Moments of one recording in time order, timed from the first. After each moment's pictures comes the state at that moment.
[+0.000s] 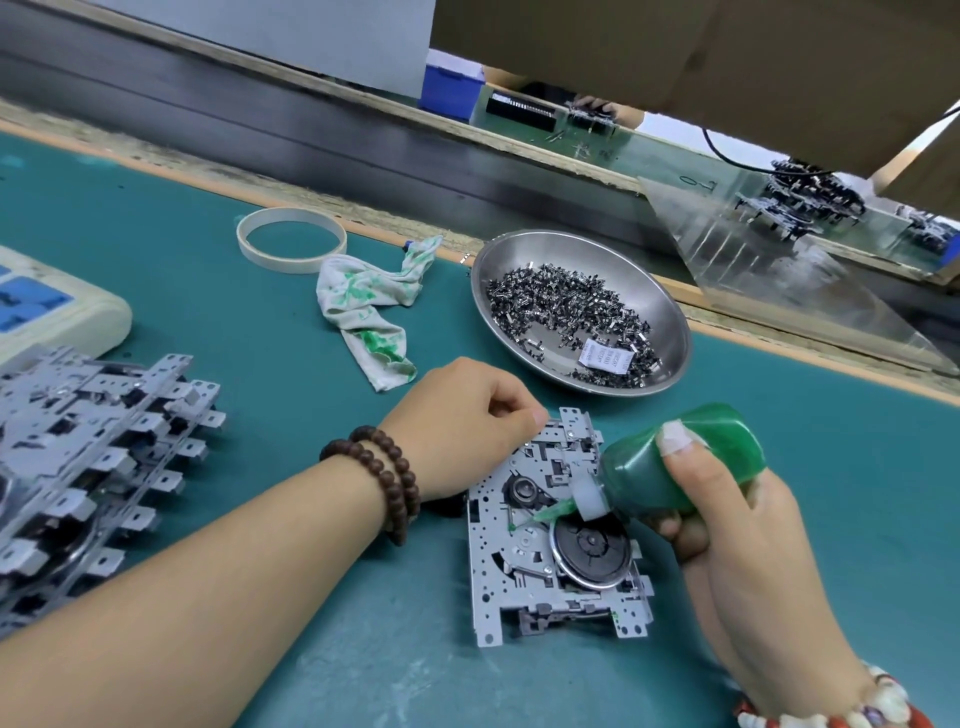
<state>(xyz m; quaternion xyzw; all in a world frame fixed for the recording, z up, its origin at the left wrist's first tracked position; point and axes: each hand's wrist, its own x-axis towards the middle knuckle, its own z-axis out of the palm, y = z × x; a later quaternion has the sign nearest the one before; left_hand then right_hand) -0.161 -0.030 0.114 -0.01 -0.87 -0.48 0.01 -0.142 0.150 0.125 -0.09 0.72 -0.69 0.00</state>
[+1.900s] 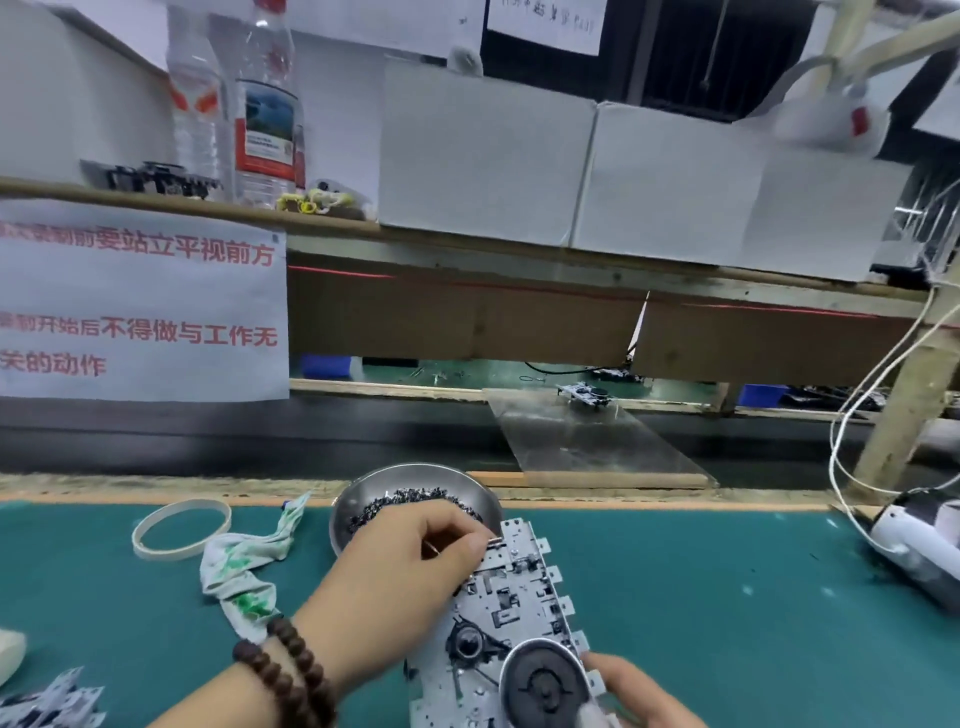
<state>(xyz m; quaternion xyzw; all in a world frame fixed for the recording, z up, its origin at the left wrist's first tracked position) -0.119 0.033 0.228 -0.10 -0.84 -0.53 0.12 -0.078 0.224 0.181 -0.07 0.66 -0.73 0.16</state>
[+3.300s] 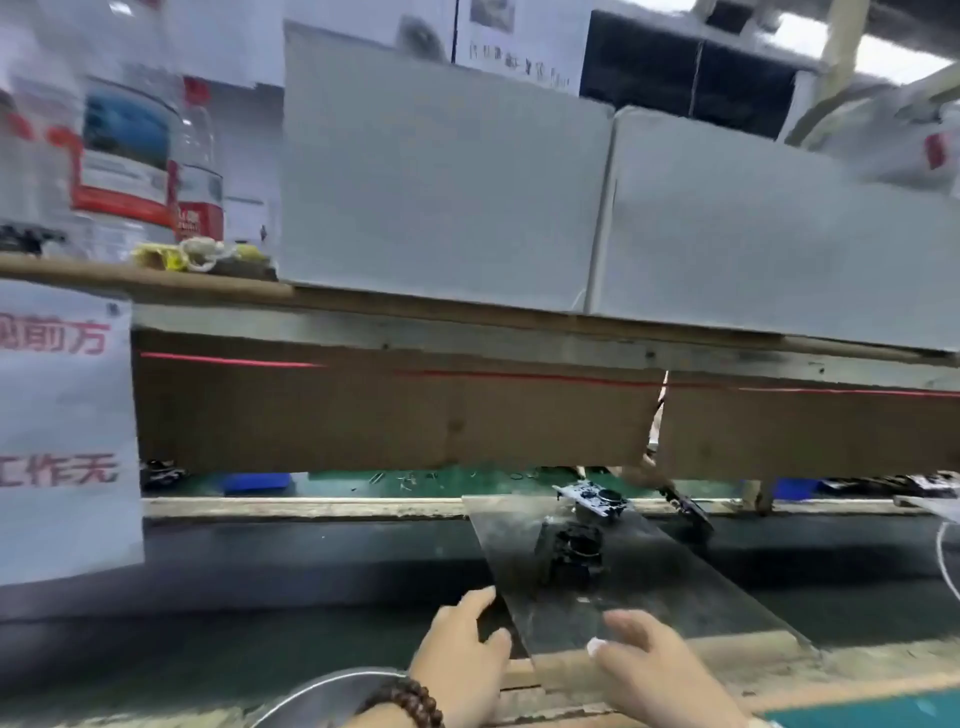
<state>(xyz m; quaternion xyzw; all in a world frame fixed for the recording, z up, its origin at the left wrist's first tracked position) -0.369 0.077 0.183 -0.05 -0.88 -0.48 0.00 -0.365 0.247 0.186 0.07 0.86 -0.50 -0.01</state>
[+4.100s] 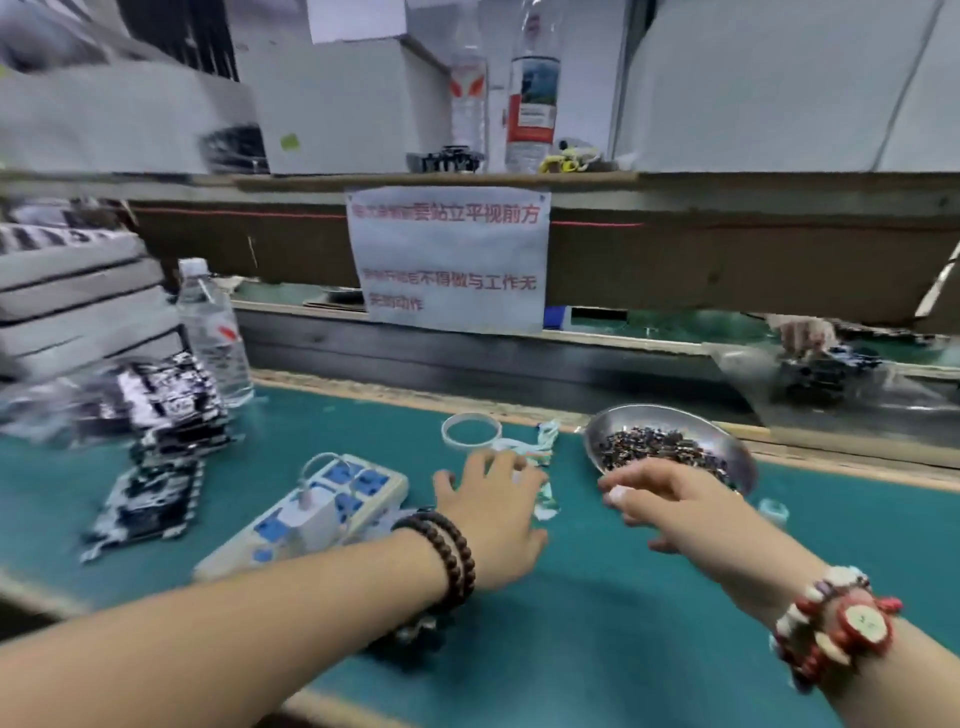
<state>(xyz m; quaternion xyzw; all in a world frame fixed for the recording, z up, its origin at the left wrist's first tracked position) -0.061 -0.084 0.195 0.03 -1.00 -0.05 0.04 -0.108 0.085 0.216 -0.20 0.82 -0.52 0.12</state>
